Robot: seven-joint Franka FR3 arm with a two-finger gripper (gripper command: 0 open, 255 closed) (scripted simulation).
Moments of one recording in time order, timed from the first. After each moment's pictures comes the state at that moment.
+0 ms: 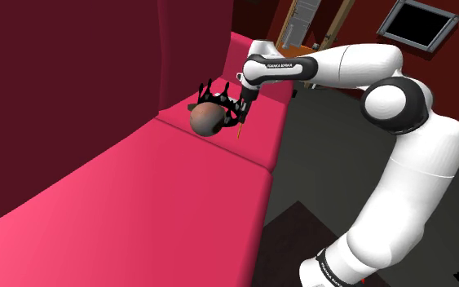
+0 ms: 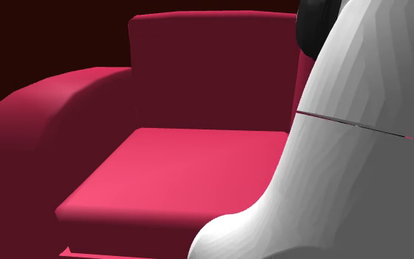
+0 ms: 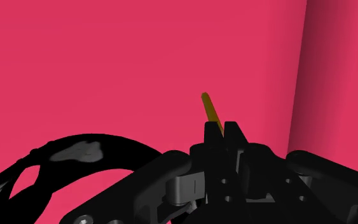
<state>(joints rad) -0.20 0.32 0.09 -1.66 -0.12 1.94 -0.60</state>
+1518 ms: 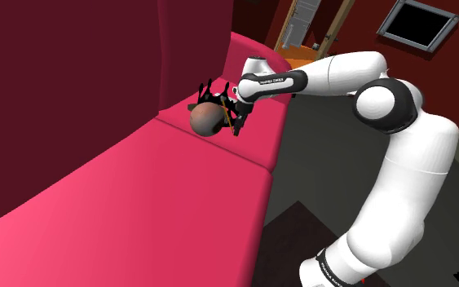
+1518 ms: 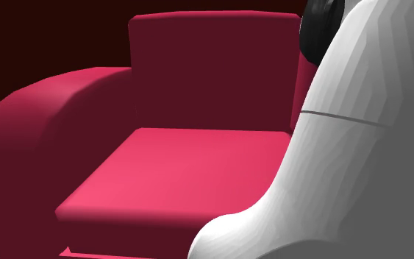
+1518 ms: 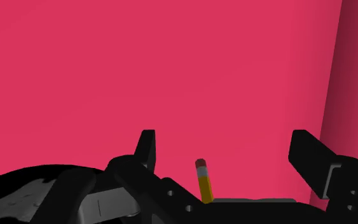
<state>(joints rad) -0.20 0.38 0.09 -1.75 -0.13 2.07 -0.58</state>
